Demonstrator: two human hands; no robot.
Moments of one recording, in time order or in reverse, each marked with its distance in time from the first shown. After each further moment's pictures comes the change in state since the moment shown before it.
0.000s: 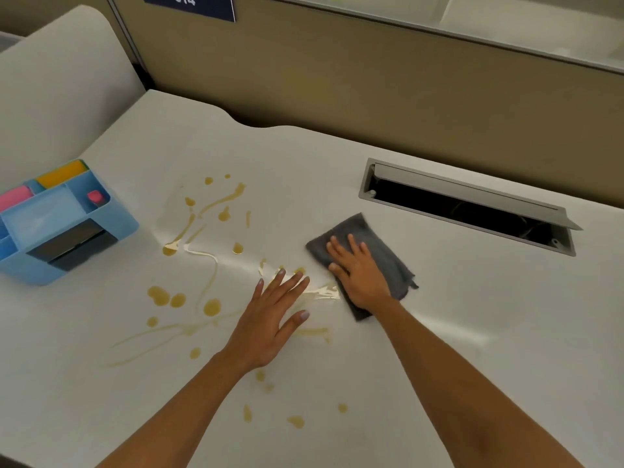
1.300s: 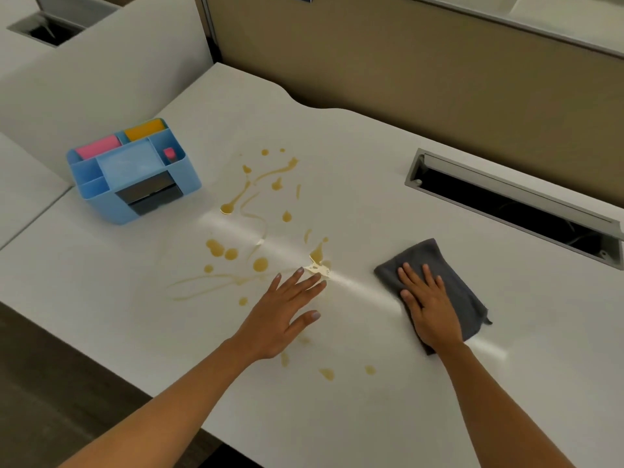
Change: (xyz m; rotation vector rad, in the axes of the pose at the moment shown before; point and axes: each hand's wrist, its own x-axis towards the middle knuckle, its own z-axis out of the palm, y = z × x) left_hand -0.078 -0.014 -0.010 0.068 -0.047 -0.003; right_hand -0.115 0.009 -0.002 0.018 0.050 0.131
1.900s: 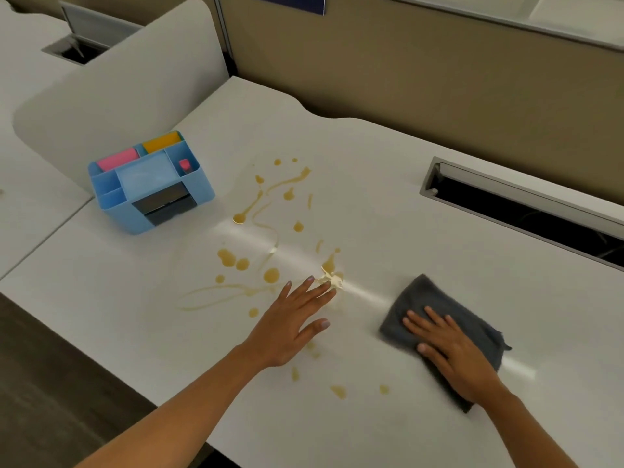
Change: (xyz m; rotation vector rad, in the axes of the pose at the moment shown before) left_hand 0.008 -0.009 0.003 0.007 -0.014 -0.017; right_hand -0.039 0.012 -0.007 0.095 -0.233 -0.241
